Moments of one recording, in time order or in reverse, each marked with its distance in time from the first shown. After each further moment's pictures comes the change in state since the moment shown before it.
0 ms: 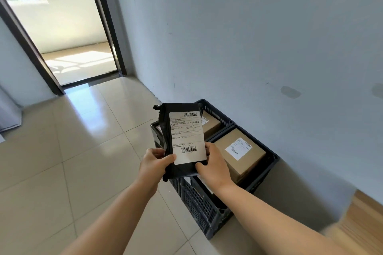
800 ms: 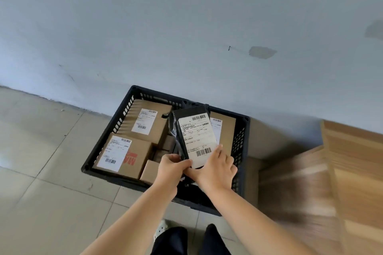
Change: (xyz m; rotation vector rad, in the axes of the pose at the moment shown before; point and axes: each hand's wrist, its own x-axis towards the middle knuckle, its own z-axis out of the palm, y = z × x) left_hand 0.288 0.009 0.147 0.269 -0.579 -0.370; right_hand 0.233 0.045 0.050 -0.505 0.415 0.864
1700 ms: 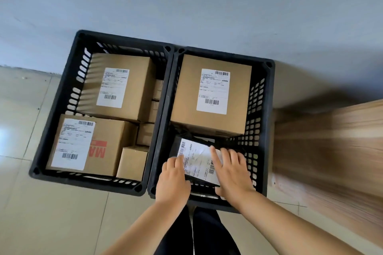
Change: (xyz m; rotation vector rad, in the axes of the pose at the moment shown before) left_hand 0.154 -0.133 0.032 1.334 -0.163 0.239; right_hand 0.126 0.148 0.187 -0.494 -0.255 -0.384
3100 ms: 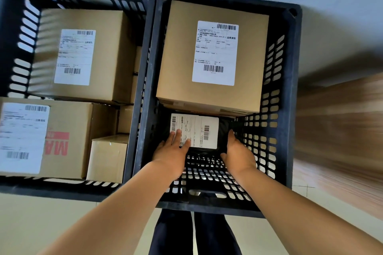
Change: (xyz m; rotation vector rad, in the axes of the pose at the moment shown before) left_hand 0.118 -0.042 0.069 0.608 -0.519 0.182; right_hand 0.076 0.018 0.120 0.369 -0.242 0.390
